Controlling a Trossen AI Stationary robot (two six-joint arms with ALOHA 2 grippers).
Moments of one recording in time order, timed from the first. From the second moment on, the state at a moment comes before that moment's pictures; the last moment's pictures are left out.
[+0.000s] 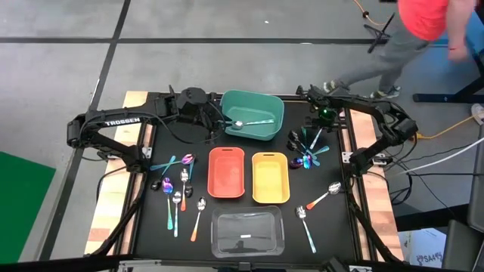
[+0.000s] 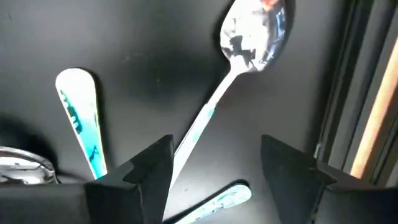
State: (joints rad) left arm 0.31 1.30 1.13 -0.39 0.09 0.25; right arm -0.92 1.54 0.88 -1.00 0.01 0.70
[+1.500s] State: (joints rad) left arm 0.31 1.30 1.13 -0.39 0.09 0.25; right arm -0.92 1.54 0.75 -0.82 -0.01 0.70
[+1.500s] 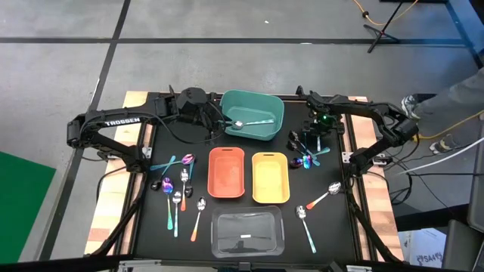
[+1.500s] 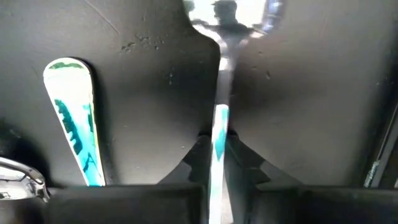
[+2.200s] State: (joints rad) left arm 0.31 1.22 1.13 -0.50 0.03 0.25; right arm -0.92 1.48 0.75 -0.79 0.04 0.59
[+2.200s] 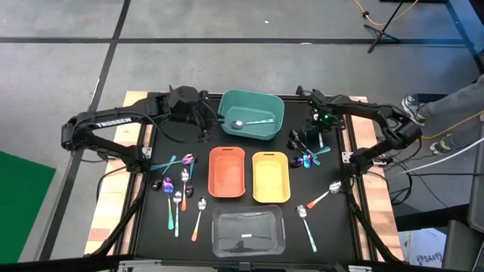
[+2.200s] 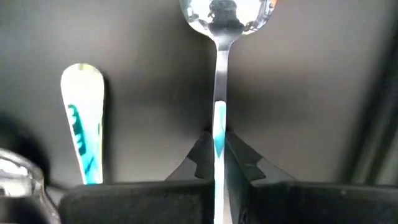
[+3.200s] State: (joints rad) left arm 0.31 1.01 1.13 -0.84 -0.02 0.06; right arm -0.90 1.13 0.76 -0.59 -0.11 0.44
